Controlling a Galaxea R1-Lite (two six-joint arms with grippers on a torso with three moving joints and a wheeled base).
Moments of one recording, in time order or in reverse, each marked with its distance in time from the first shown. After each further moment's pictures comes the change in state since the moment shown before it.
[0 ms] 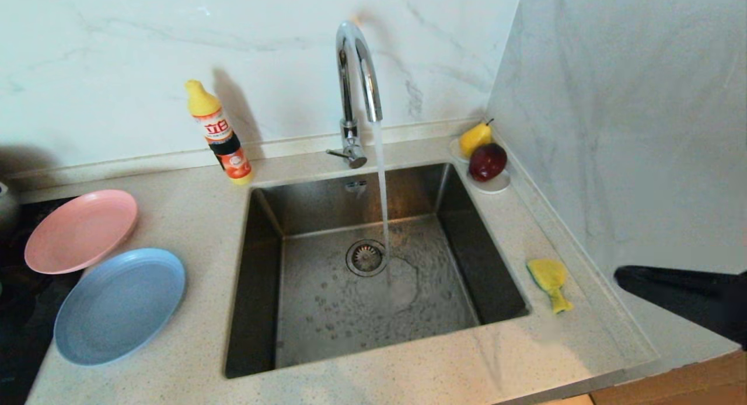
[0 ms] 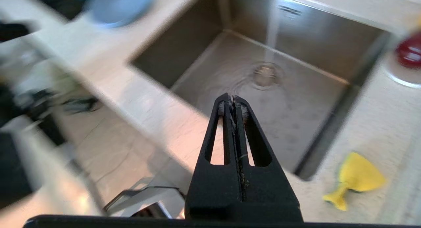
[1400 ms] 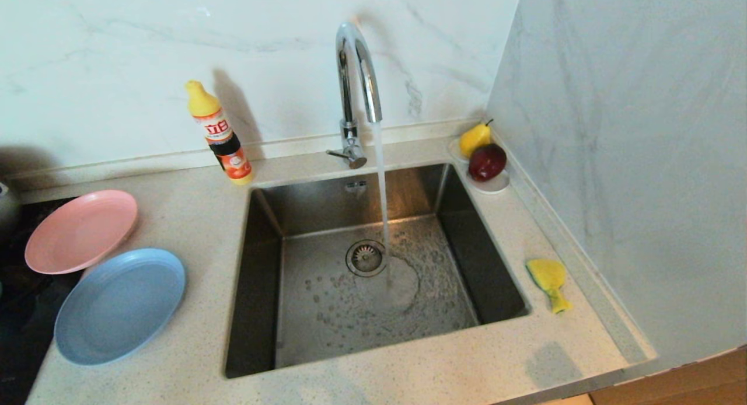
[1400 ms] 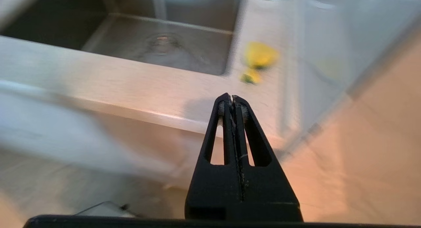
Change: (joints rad) left arm 0.000 0.000 0.000 0.000 0.000 0.001; right arm -0.649 -0.839 0.618 0.050 0.145 -0.018
